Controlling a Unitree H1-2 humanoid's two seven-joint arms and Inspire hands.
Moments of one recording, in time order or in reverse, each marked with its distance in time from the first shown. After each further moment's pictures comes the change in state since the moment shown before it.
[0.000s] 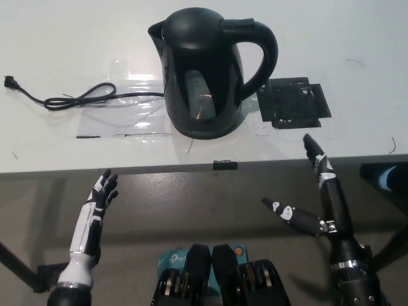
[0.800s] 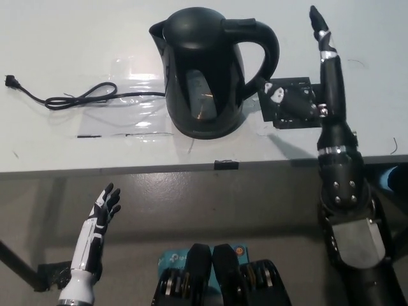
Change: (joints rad) left_arm 0.057 -0.009 -0.010 -0.016 -0.008 -0.017 -0.012; right_arm -0.467 0.015 -0.073 0.176 -0.133 0.165 -0.091
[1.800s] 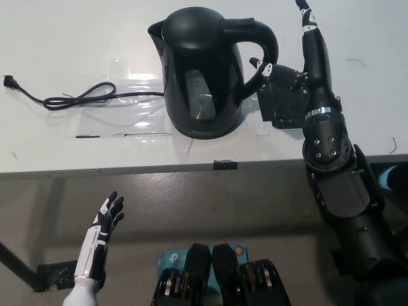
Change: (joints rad) left_arm 0.017 -0.011 -0.005 0.007 0.007 0.000 0.000; right_arm -0.204 -0.032 0.025 0.327 -0.064 0.045 -0.093
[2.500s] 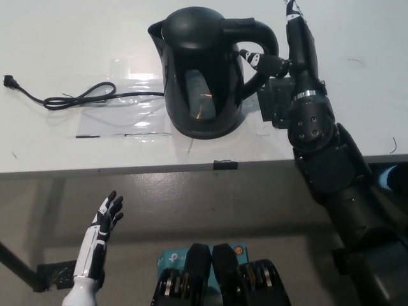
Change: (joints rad) left_arm -0.002 0.002 0.001 0.000 -0.001 0.000 0.000; right_arm -0.139 -0.001 0.056 0.248 -0.006 -0.019 -0.076
